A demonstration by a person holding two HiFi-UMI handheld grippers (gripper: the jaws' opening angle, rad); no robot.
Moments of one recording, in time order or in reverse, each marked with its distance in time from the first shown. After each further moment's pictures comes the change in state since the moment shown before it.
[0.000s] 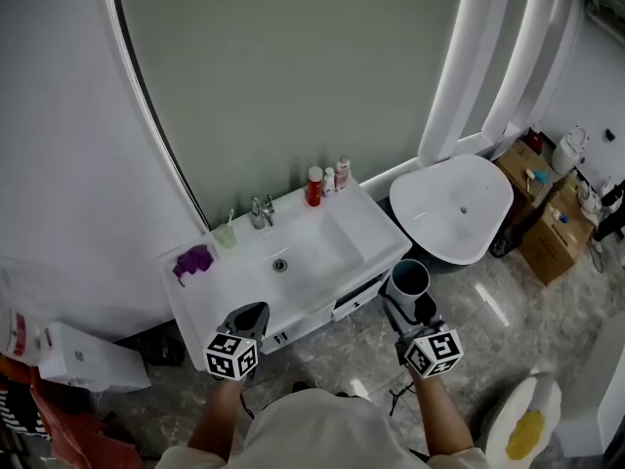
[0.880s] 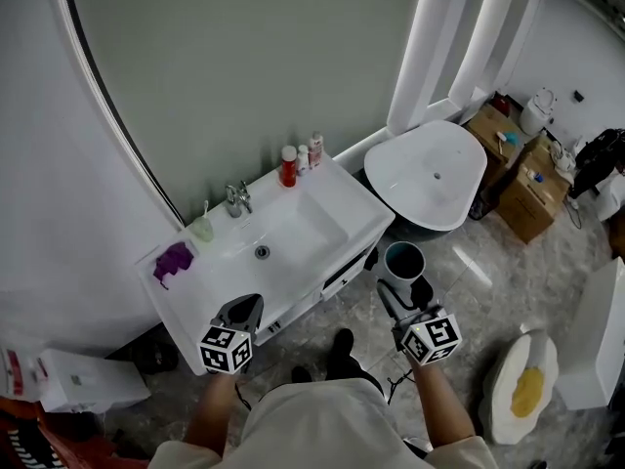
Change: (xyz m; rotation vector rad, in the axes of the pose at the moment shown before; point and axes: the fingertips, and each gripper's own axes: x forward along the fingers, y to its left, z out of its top) left arm 0.018 0.017 -0.023 0.033 0.065 -0.138; right arm -0.007 0.017 -0.012 -0.029 0.018 -0.121
